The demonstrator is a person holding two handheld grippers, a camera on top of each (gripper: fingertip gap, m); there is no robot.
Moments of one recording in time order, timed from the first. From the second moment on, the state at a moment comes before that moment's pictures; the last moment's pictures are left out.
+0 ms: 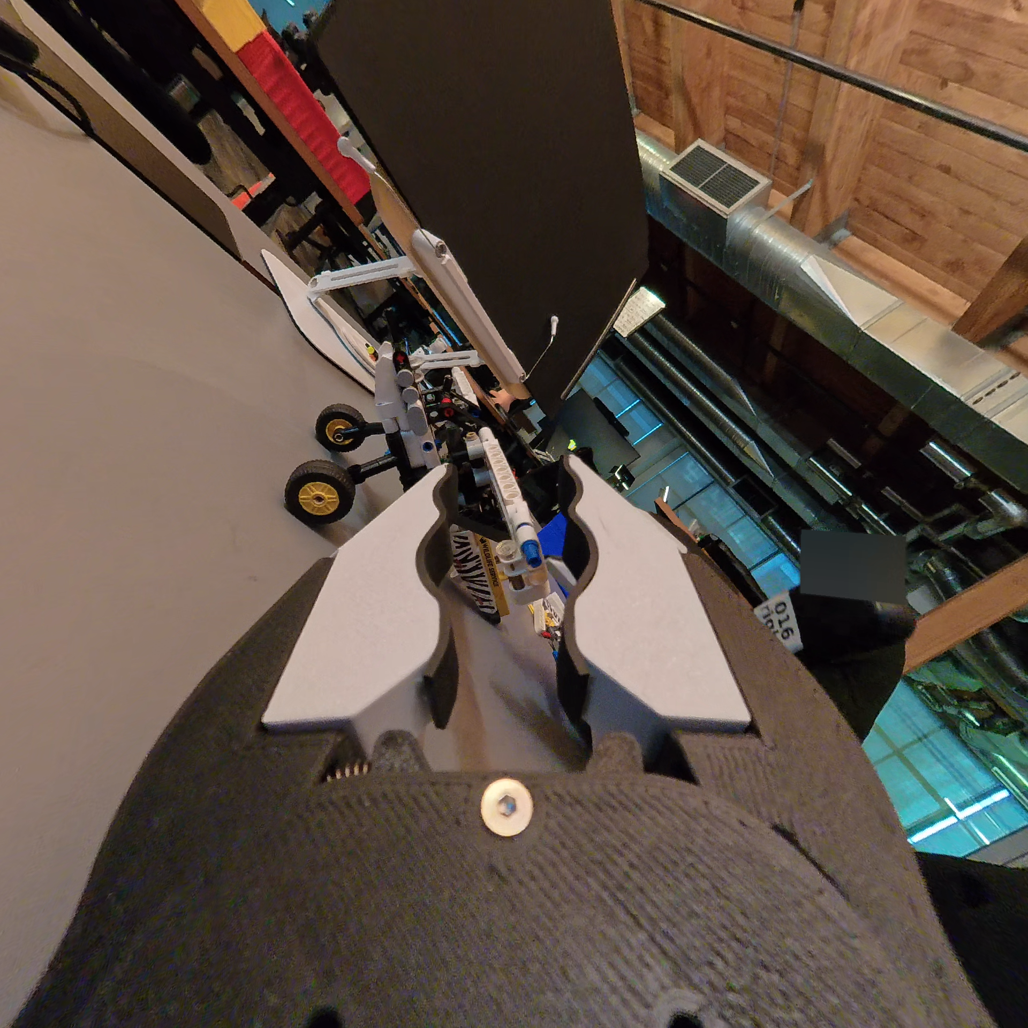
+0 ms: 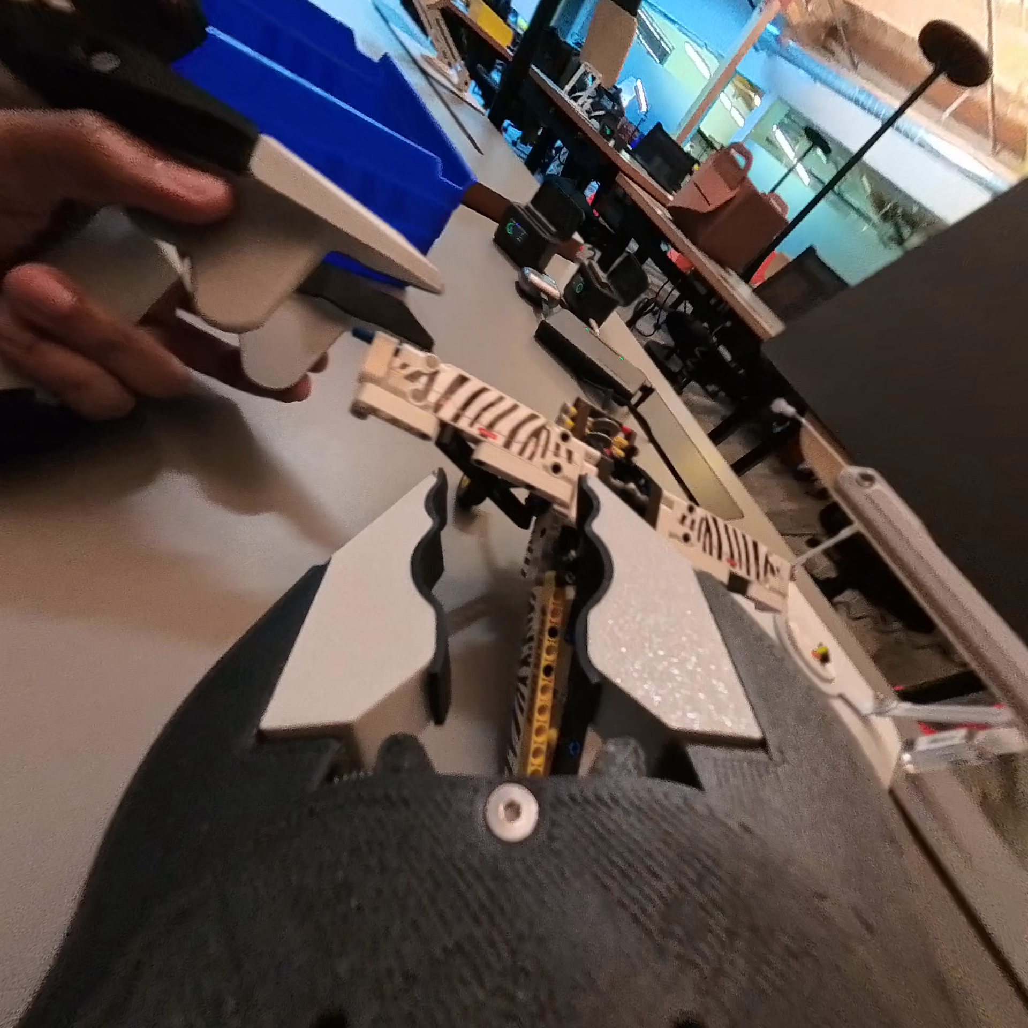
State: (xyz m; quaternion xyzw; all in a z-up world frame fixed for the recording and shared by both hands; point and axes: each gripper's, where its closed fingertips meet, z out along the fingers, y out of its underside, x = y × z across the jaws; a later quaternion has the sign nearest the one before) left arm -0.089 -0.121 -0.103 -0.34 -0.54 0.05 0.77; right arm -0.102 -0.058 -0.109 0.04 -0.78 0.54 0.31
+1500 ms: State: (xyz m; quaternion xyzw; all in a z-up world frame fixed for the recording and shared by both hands) left arm -0.073 -0.059 -0.104 -0.47 -0.47 0.00 0.75; right arm -0.072 -0.051 -0.092 0.00 -0.75 0.63 0.20
